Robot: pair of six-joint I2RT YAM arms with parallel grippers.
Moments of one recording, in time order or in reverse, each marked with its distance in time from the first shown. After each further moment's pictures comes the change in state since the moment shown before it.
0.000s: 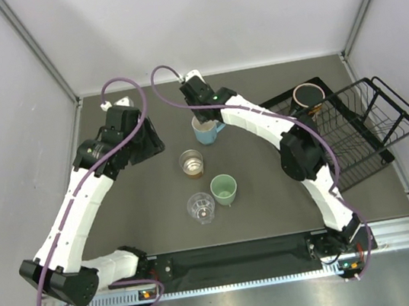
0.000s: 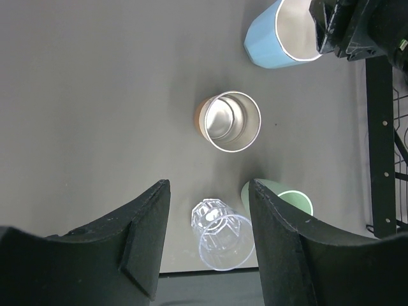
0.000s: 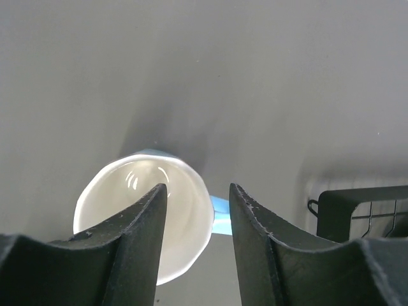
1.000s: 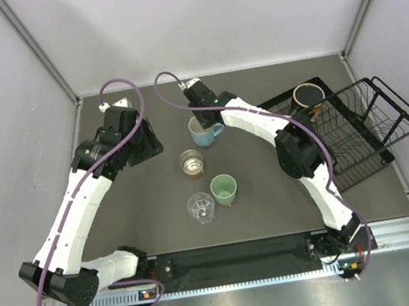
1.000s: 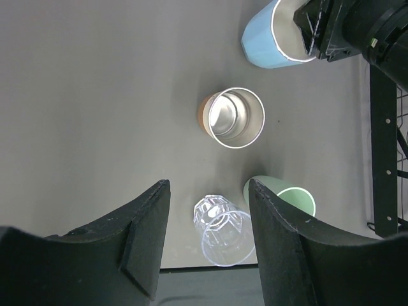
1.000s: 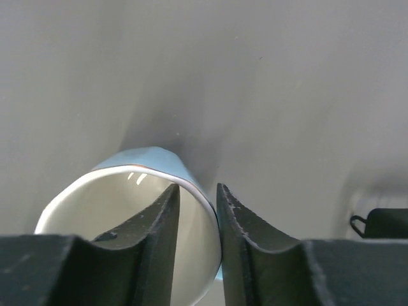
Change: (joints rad) left arm 0.012 -0.008 0.000 -0.019 0.008 0.001; right arm -0.025 0.041 -0.056 0.048 -0.138 0.003
